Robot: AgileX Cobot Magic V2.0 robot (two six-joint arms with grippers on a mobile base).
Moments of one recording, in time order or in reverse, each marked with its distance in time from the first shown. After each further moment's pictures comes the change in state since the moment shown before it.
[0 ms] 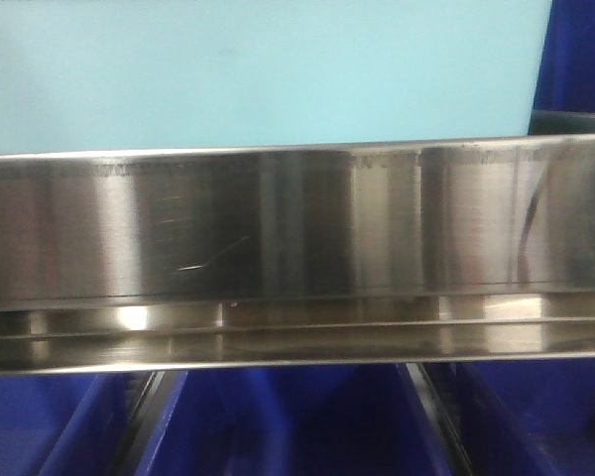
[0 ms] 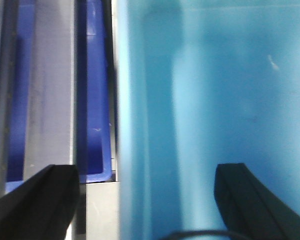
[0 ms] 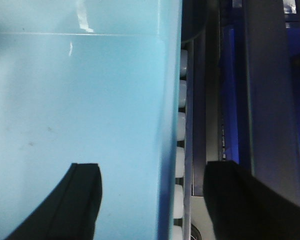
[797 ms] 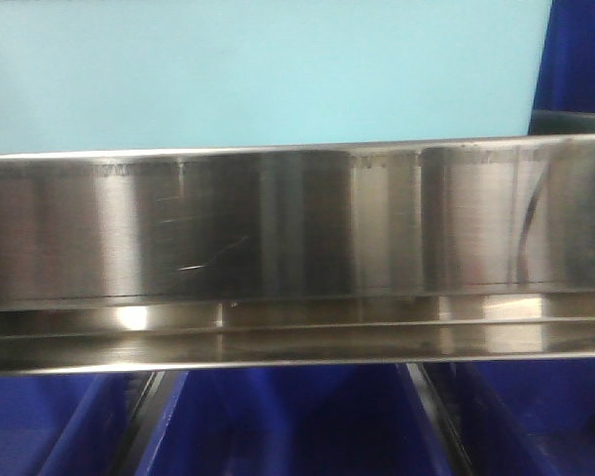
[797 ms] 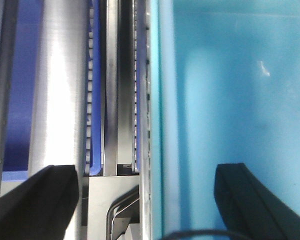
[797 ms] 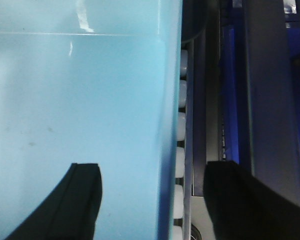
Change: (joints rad) left arm 0.080 0.000 0.000 -0.084 0.000 0.027; right arm 0.000 0.000 0.000 0.000 0.000 0.000
